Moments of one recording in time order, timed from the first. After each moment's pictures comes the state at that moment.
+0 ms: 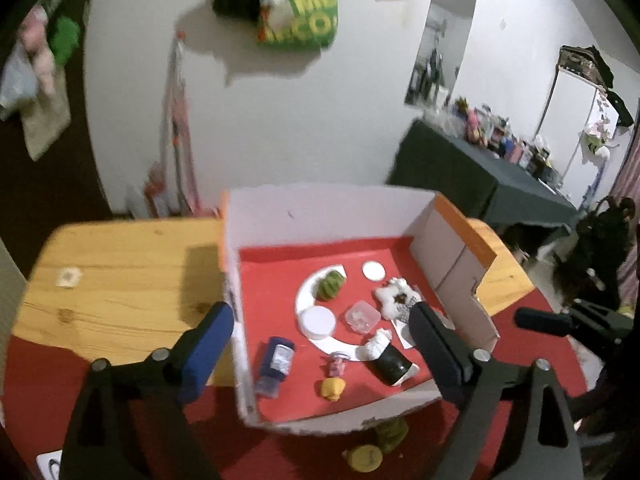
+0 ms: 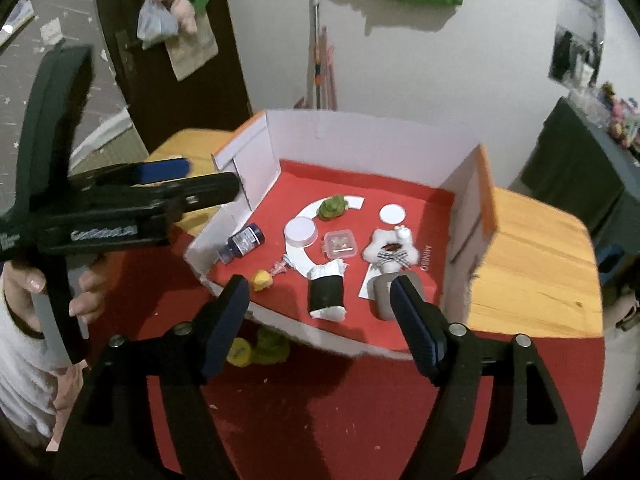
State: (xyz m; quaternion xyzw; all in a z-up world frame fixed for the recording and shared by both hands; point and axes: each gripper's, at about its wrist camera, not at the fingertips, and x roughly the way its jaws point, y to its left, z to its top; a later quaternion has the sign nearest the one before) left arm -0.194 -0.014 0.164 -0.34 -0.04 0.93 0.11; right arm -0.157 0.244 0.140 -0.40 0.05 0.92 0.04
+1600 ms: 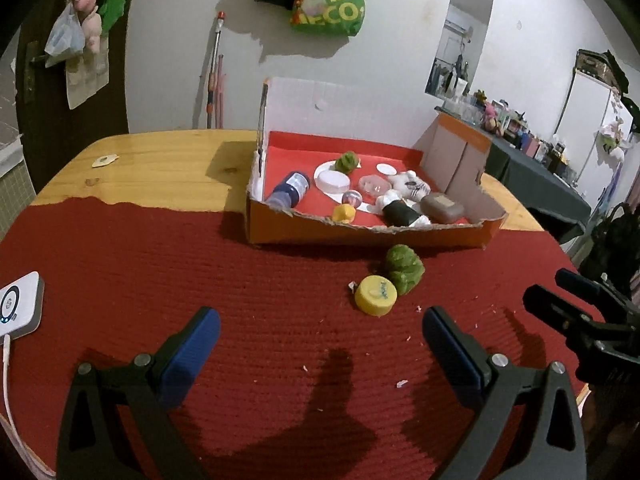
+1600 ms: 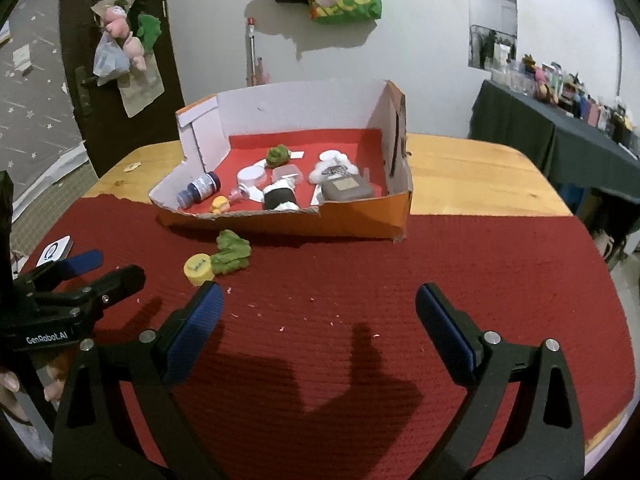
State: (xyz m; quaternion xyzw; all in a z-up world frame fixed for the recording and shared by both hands) left arm -0.075 -0.013 0.056 -0.36 -0.07 0.93 0.07; right arm -0.064 0.227 0.059 -0.34 0.08 0.93 0.15
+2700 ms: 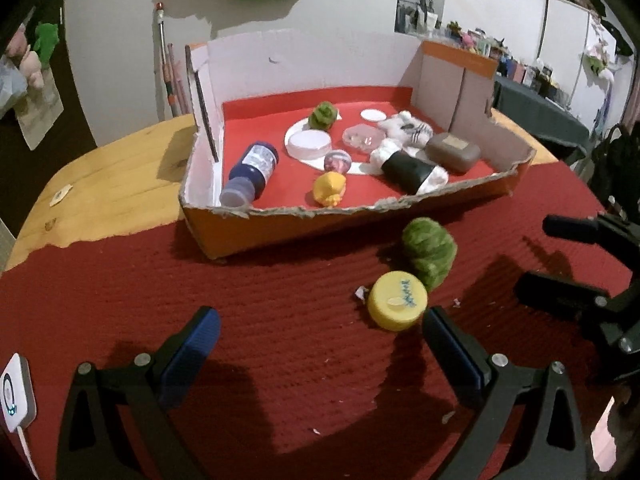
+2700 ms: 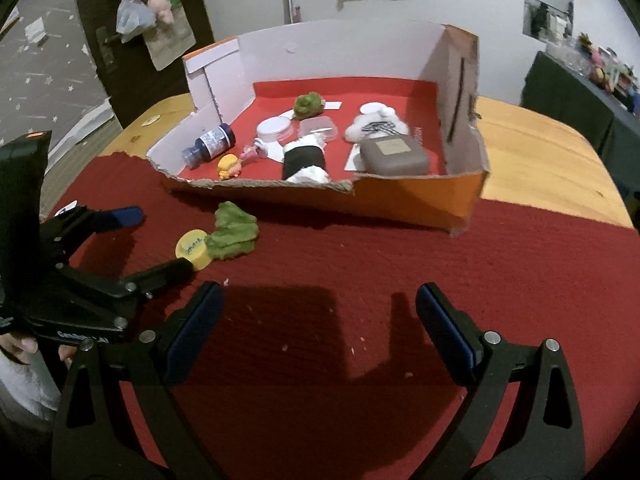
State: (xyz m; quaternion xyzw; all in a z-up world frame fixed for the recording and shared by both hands) left arm -0.136 0.010 0.026 -0.43 0.04 0.89 0.11; right arm -0.120 0.243 0.030 -0.42 0.08 0.90 0.05
